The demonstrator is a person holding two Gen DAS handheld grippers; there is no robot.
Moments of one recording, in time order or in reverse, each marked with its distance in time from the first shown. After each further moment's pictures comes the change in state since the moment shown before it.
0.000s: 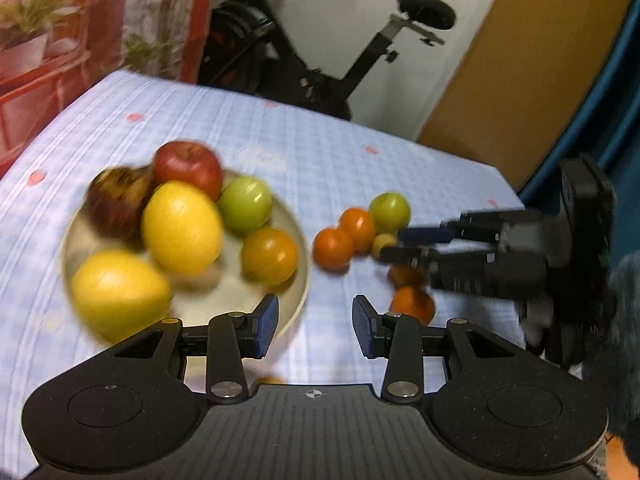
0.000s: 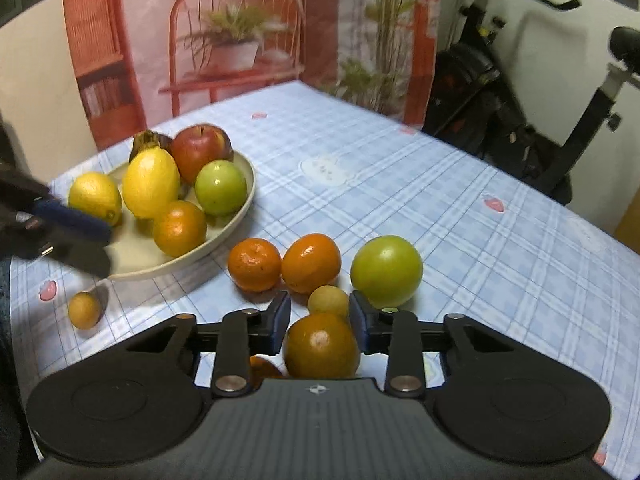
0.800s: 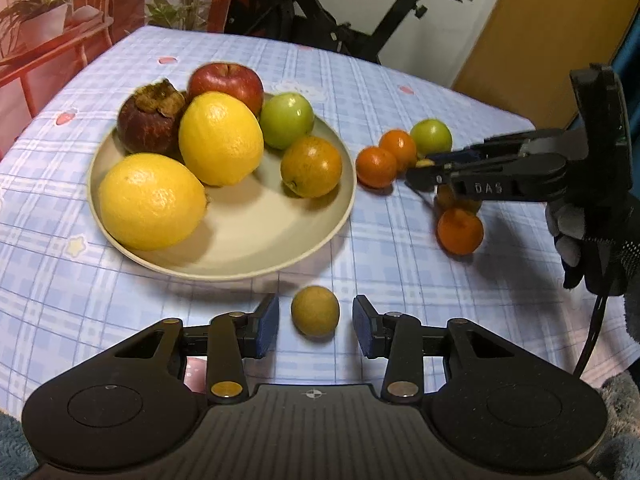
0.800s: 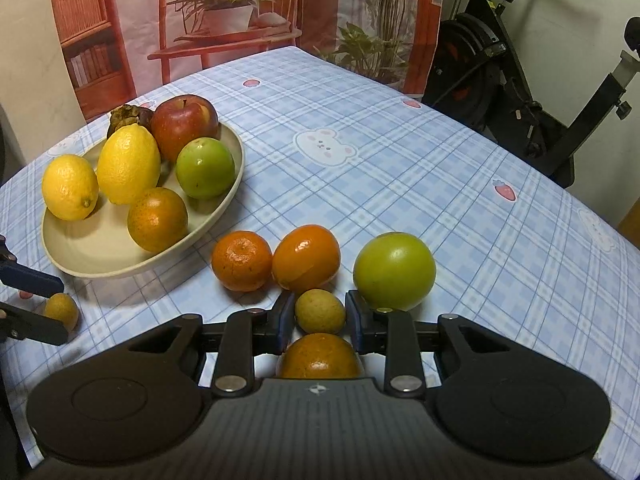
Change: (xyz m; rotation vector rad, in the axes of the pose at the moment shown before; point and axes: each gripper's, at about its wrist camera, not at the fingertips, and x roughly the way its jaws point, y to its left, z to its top) left arm 0.008 0.007 -0.035 0.023 0.116 0.091; right arm 0.026 0.002 0.014 -0.013 0.100 -0.025
